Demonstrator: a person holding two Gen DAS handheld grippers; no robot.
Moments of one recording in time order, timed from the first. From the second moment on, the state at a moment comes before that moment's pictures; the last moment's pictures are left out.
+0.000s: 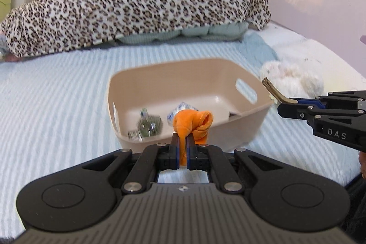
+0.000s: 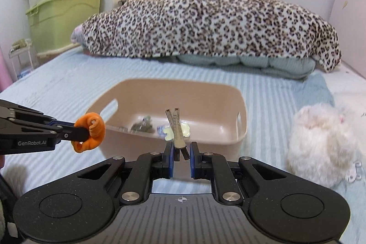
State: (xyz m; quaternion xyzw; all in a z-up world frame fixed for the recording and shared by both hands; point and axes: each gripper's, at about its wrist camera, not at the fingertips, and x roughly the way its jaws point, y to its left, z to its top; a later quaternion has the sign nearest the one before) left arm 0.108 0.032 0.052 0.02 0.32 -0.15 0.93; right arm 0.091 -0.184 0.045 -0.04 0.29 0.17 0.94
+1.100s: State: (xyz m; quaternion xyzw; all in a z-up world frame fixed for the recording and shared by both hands) left arm 0.233 0.017 -0.005 0.03 0.44 -0.02 0.90; right arm 0.221 -0.152 0.011 -0.08 0.38 0.13 0.91
